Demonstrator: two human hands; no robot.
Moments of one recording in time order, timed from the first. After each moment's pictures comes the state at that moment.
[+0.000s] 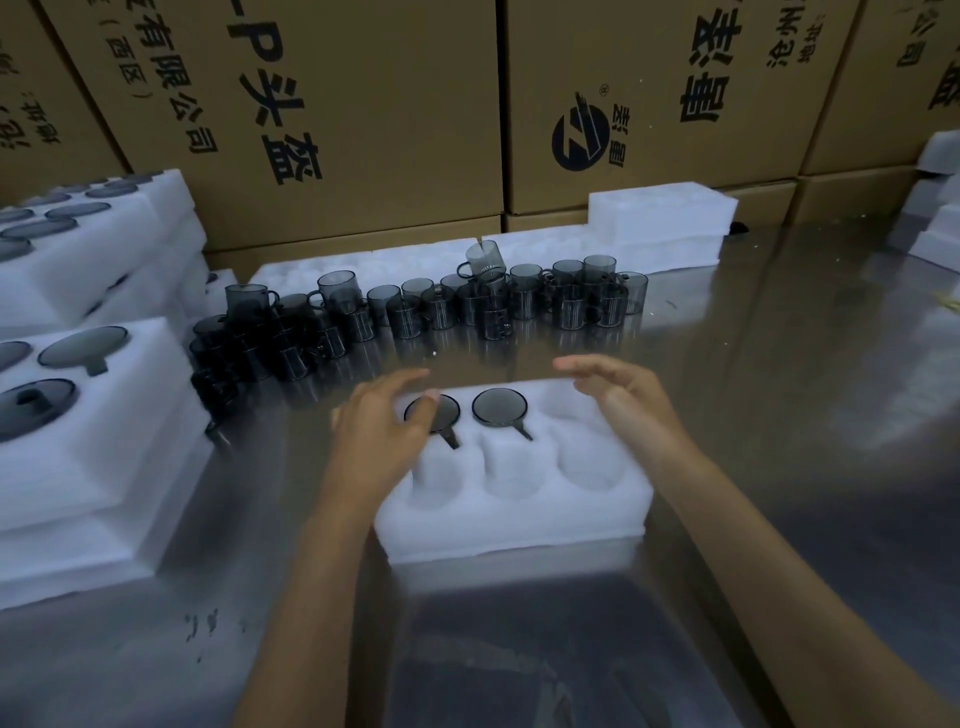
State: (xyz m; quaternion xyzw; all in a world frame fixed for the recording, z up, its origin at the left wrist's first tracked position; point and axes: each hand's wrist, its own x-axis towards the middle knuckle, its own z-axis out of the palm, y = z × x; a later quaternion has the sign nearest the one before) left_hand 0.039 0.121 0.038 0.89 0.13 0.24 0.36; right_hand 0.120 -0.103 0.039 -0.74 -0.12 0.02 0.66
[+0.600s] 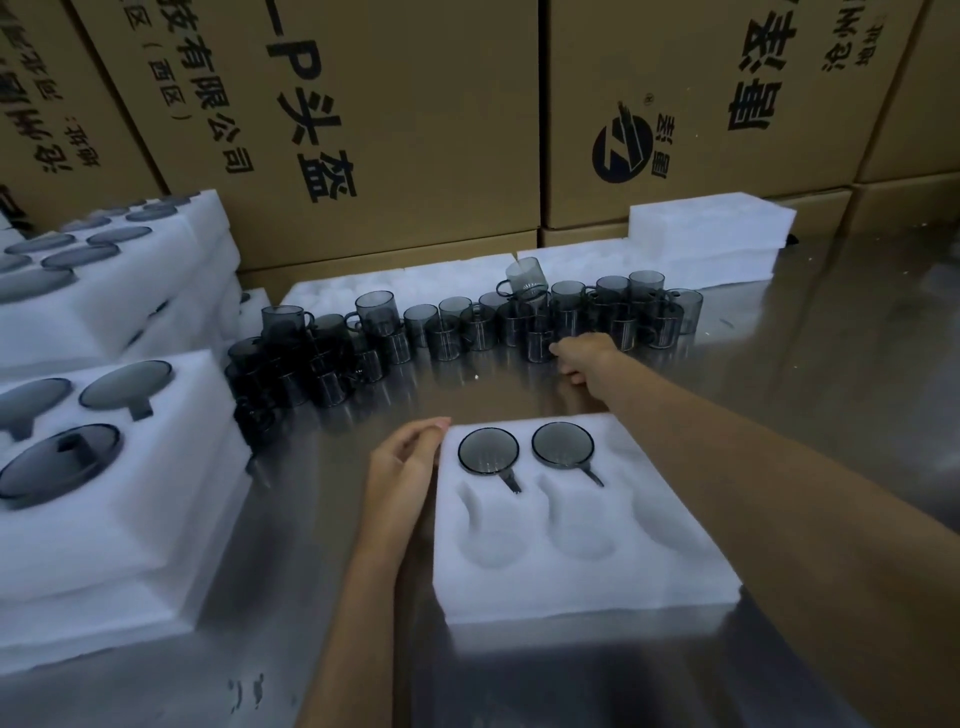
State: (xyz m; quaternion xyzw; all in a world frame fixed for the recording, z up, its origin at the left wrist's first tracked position) left_hand 0.049 0.152 0.011 0.67 0.22 0.21 0.67; right_hand 0.262 0.008 0.040 -0.84 0.05 0.13 0.52
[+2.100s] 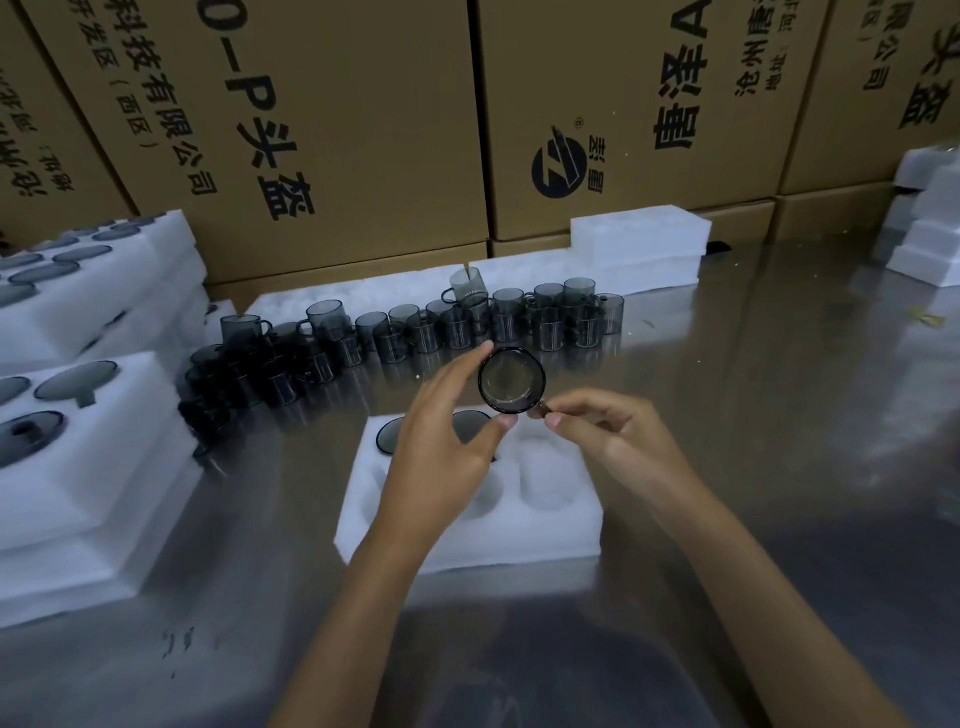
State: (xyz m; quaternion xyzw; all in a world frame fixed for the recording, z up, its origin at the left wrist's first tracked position) left_hand 0.034 0.038 0.058 0.86 -0.02 0.28 0.42; right_hand 0.101 -0.140 0.042 -0.70 -0.24 0.00 0.68
